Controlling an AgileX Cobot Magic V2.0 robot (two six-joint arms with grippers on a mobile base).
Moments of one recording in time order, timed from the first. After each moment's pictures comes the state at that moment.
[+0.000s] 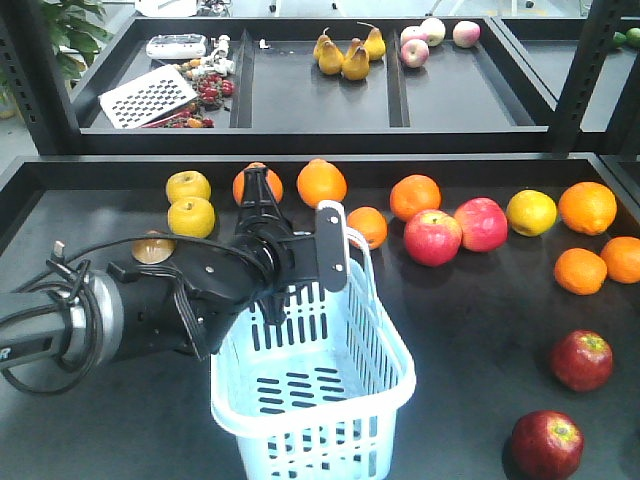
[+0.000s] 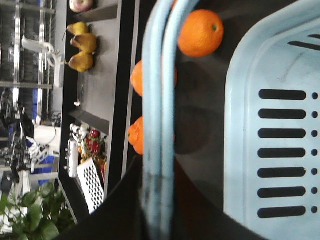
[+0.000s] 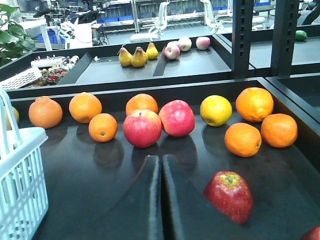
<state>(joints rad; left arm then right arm) -0.72 1.85 -1.15 1.72 0.46 -0.68 0.01 -0.01 0.03 -0.03 0.18 0.09</state>
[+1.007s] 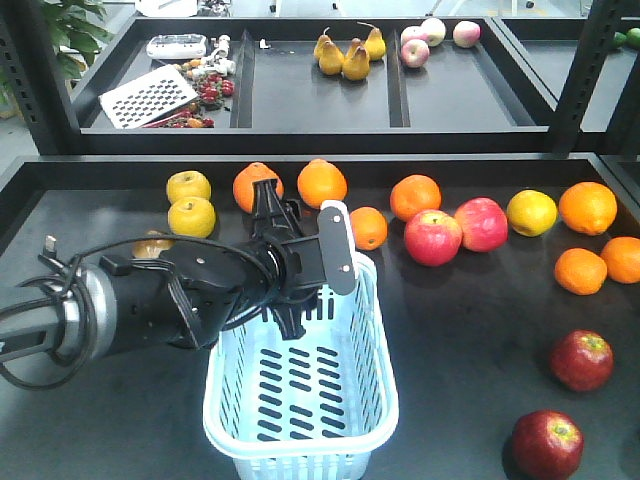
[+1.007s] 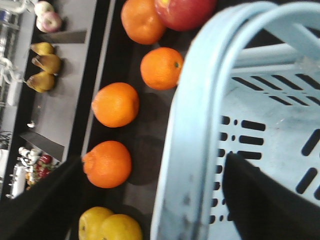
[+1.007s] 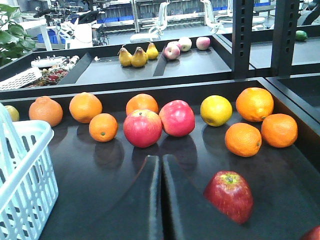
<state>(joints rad) -0.71 1.84 -1.15 1.64 0.27 -0.71 0.01 -0.01 0.03 -0.03 0.18 0.09</state>
